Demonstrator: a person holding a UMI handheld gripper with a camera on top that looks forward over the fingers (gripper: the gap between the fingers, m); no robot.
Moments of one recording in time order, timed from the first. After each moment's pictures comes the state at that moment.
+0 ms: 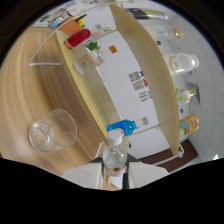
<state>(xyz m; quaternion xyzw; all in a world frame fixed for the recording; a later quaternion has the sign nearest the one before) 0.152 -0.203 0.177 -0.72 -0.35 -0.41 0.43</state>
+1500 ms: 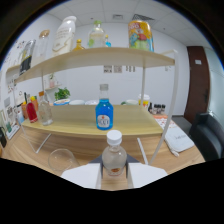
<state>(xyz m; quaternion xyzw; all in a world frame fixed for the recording) 0.149 -0.203 0.136 -0.84 0.00 -0.01 0.54</state>
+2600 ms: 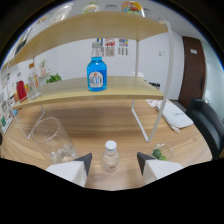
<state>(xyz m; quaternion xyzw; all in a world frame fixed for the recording) 0.158 -0.229 0.057 -0.88 0.04 -0.03 0.47</state>
